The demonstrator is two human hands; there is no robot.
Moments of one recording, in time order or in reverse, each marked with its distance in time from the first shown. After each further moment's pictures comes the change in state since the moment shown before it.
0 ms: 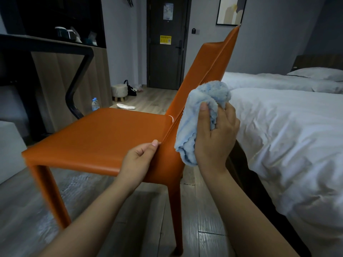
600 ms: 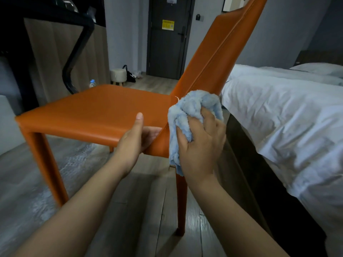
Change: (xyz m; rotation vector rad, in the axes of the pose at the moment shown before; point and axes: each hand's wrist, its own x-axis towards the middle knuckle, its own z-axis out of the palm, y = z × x) left_hand 0.006 -0.062 -0.034 -0.148 -0.009 -0.054; right_hand -0.103 0.026 0.028 -0.326 -0.113 -0.247
